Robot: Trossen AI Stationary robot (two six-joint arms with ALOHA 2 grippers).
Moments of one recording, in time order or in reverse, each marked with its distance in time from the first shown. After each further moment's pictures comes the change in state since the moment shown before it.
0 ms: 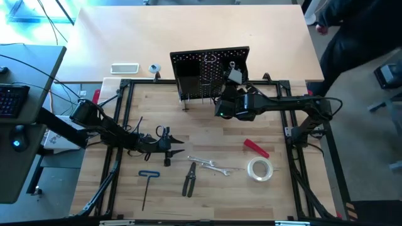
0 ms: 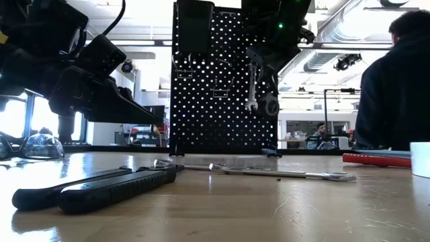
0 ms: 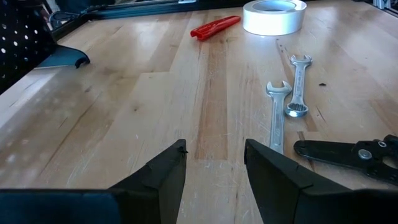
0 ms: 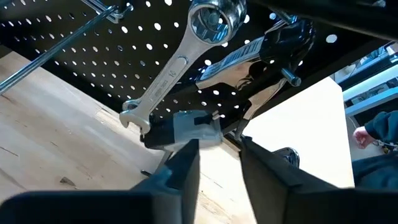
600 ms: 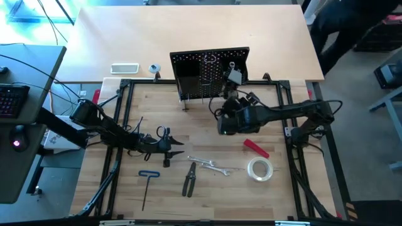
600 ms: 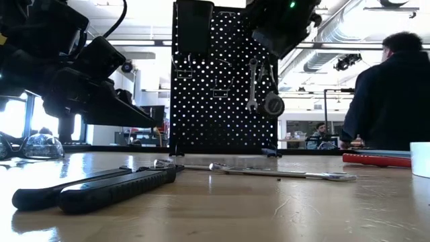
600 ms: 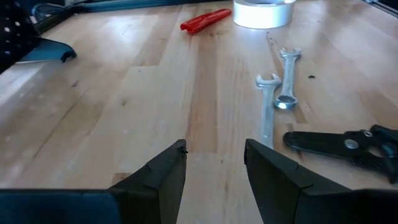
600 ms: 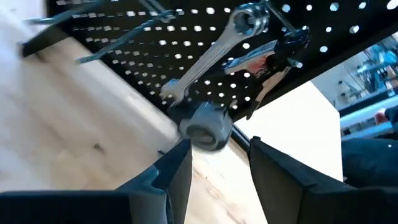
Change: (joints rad) left arm 0.000 0.000 0.000 -0.021 0.041 -0.008; right arm 0.192 0.000 0.048 -0.182 0.048 0.103
